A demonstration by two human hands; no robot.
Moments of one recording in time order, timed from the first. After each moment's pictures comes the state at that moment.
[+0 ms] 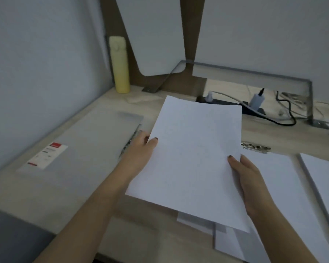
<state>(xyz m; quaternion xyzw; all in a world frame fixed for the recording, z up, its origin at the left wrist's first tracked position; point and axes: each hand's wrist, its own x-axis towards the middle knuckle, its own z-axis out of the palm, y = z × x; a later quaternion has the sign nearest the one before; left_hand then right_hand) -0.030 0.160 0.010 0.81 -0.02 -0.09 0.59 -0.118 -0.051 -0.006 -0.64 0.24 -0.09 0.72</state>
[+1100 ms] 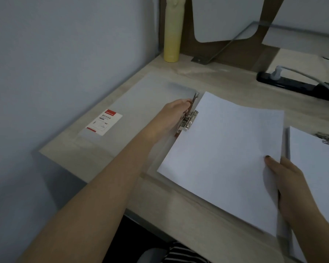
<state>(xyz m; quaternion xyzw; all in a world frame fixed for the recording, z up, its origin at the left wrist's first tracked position) 0.035 0.235 -0.014 0.74 -0.05 -0.15 0.65 -0.092 0.016 -0.044 -0.70 0.30 -0.04 0.64</state>
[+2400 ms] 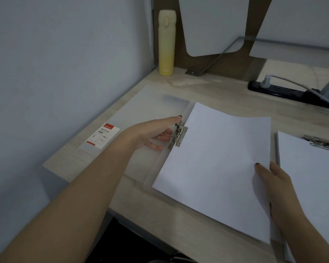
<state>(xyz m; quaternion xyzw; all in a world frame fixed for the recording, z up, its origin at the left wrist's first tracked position) 0.026 0.261 0.007 0.81 0.06 -0.28 0.51 -0.091 0.013 -0.054 -0.74 0.28 -0.06 0.61</state>
